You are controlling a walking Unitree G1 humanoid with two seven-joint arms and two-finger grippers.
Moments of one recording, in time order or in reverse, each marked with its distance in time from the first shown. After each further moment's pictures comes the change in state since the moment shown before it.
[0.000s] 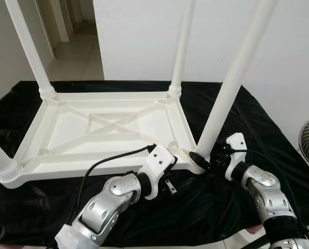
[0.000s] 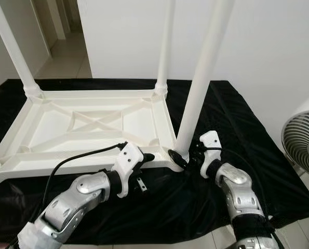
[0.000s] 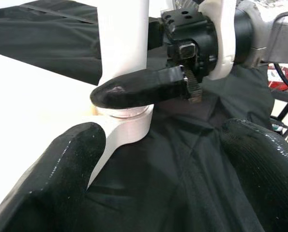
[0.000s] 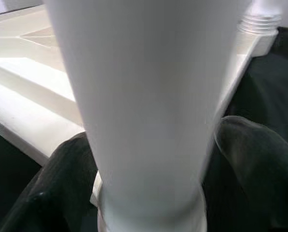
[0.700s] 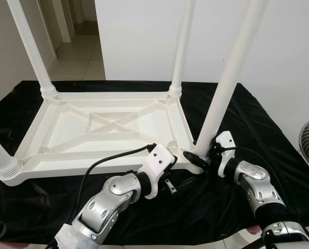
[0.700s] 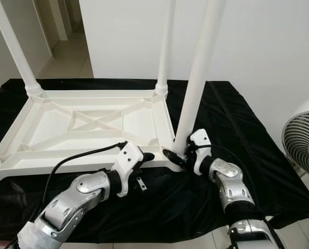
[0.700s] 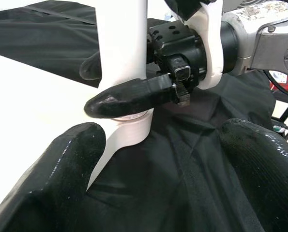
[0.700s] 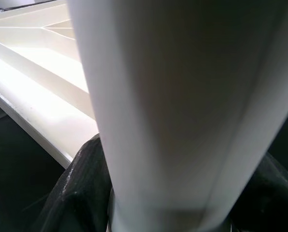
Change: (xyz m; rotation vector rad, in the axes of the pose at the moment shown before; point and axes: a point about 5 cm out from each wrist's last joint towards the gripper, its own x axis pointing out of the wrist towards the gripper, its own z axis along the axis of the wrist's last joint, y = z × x) left arm 0.000 0.000 0.001 0.001 -0.002 0.002; right arm 0.010 0.000 -0.009 -0.003 0.007 0.101
